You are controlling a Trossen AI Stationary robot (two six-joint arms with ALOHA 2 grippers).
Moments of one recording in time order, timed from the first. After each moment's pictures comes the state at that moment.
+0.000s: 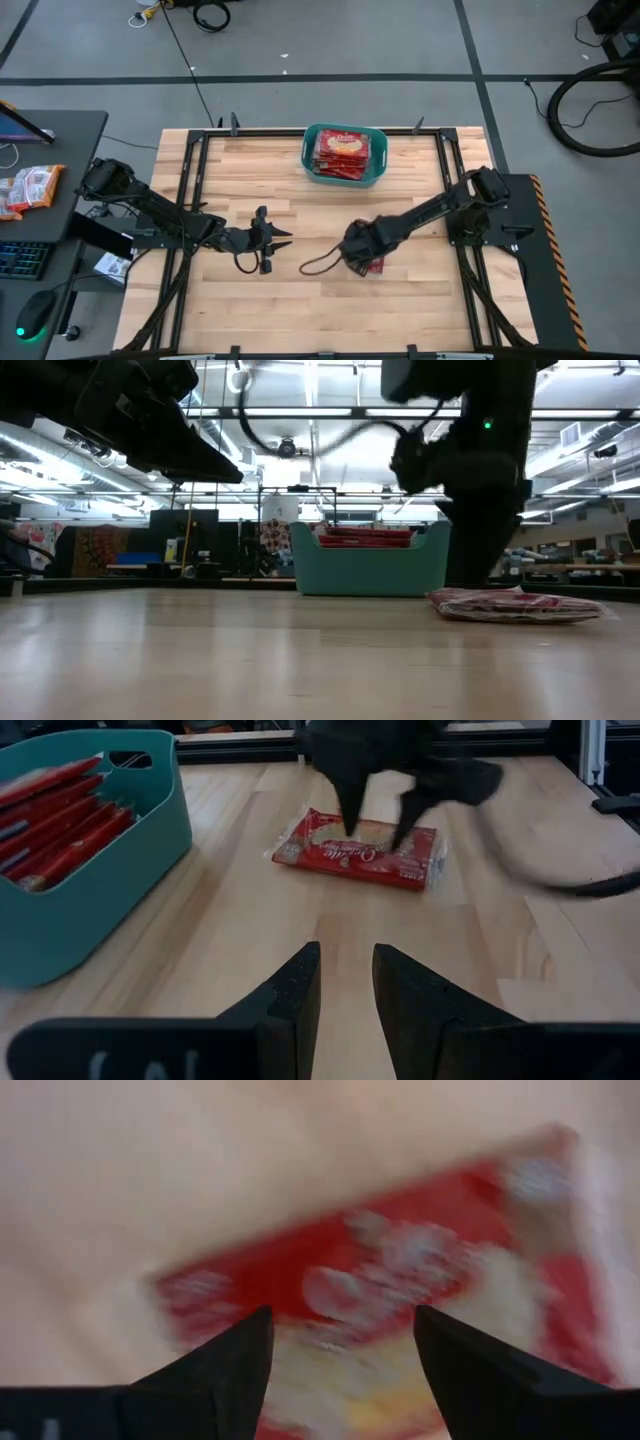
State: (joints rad) left arm -0.40 1.32 0.44 0.48 -0.53 -0.16; right arm 0.31 1.84 1.19 -0.82 0.16 0.89
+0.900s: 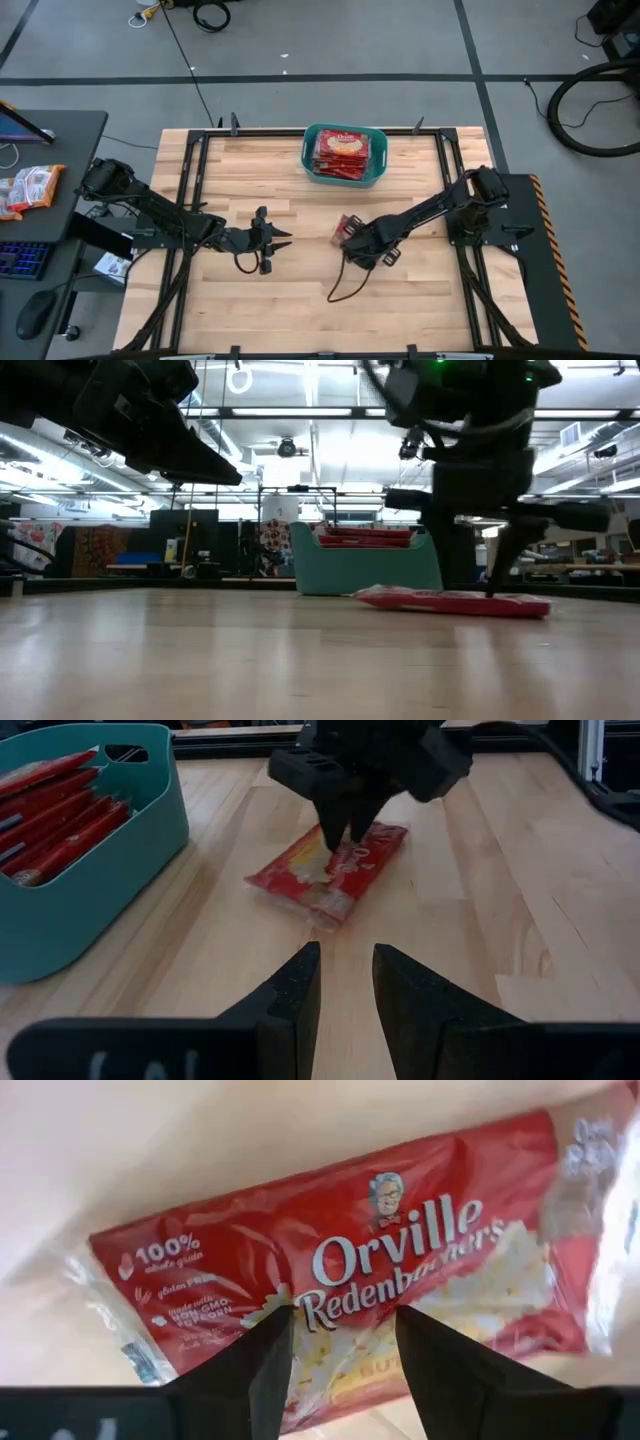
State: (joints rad) left arm -0.40 1.32 0.44 0.47 -0.52 -0.17; right arm 0.26 1.85 1.12 -0.78 0.25 -0.63
